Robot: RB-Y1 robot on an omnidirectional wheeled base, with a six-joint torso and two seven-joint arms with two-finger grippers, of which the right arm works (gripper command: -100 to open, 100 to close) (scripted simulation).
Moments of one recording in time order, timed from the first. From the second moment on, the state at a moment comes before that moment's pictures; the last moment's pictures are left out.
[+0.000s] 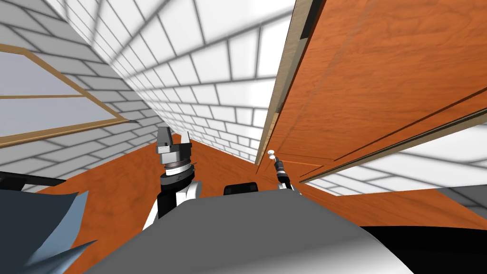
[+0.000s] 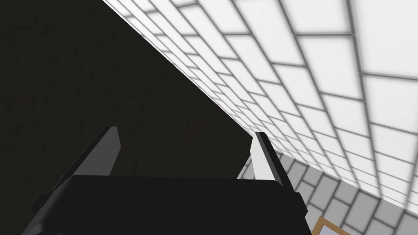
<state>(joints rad) 0.08 -0.26 -0.14 -0.77 -0.06 -0.90 -0.12</state>
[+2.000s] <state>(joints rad) 0.04 -0.24 -0.08 -0.73 -0.33 -0.88 -0.61</state>
